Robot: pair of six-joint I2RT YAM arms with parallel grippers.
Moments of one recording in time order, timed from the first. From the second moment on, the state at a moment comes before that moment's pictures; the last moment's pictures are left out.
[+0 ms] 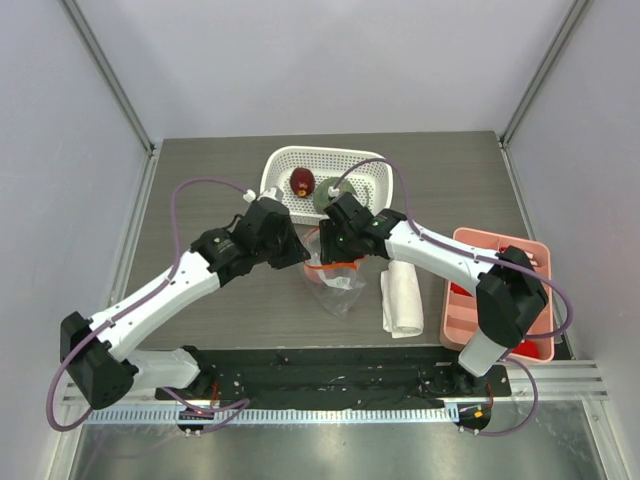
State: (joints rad) left arm -0.77 1.25 1.13 -0.64 -0.07 -0.94; right arm 0.80 1.65 1.27 -0.59 0.04 0.64
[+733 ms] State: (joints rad) left arm -0.77 1.06 0.94 -0.68 -0.11 -0.97; right arm 0.88 1.79 1.24 -0.39 -0.03 0.57
